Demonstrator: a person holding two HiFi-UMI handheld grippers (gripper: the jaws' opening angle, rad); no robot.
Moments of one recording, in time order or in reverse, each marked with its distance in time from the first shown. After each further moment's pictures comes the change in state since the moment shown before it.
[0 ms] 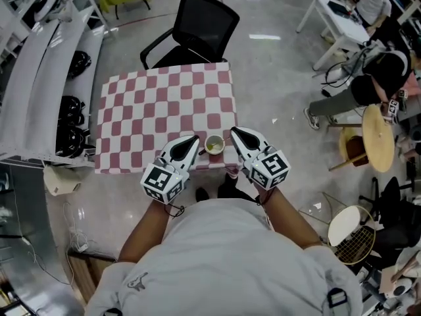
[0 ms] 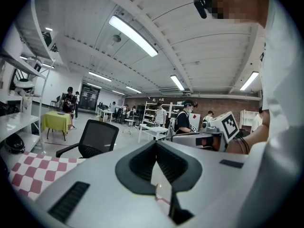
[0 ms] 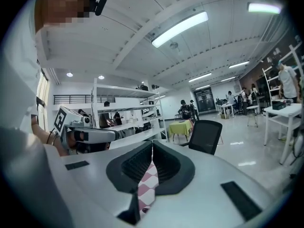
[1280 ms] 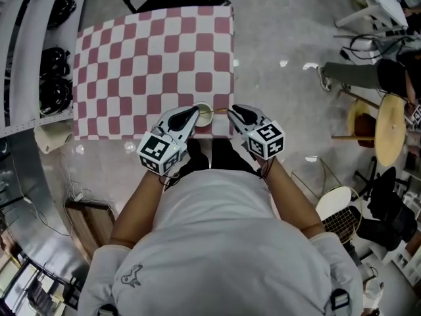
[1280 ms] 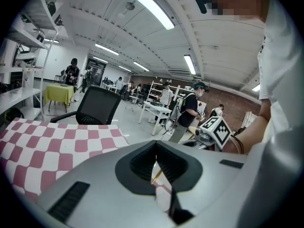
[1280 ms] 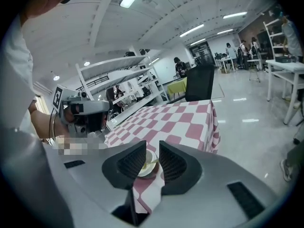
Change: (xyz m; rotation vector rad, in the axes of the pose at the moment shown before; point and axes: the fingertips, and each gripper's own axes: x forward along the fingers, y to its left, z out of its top) left arm 0.117 0.032 -0.122 -0.167 0.252 0.014; right arm 0.022 -0.115 -0.193 0.243 0.442 0.095
